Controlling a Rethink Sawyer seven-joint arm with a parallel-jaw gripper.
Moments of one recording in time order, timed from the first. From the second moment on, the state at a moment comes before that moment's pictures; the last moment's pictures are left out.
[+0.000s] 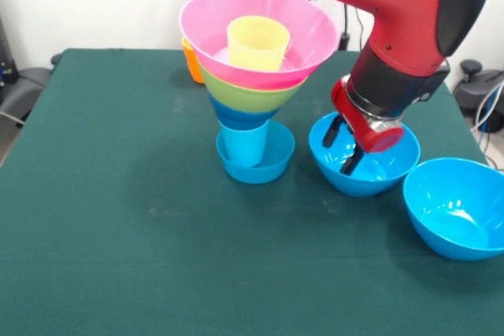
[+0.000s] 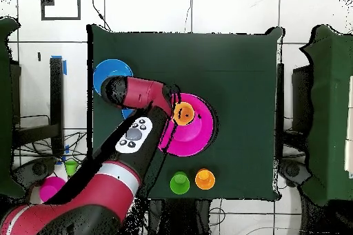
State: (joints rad) arm 0.27 -0.17 -0.52 1.24 0.40 0.72 2.77
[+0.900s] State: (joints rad) arm 0.27 -0.12 -0.59 1.07 0.40 0.92 2.77
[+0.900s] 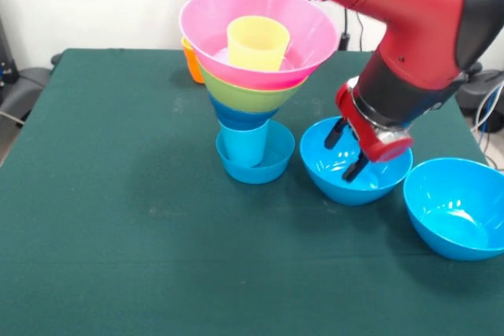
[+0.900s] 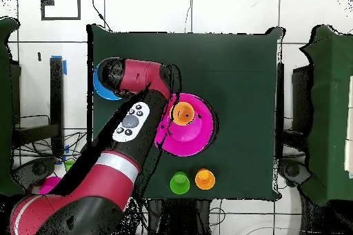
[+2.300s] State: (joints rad) arm 0.53 -0.24 -0.64 1.34 0.49 0.77 2.80
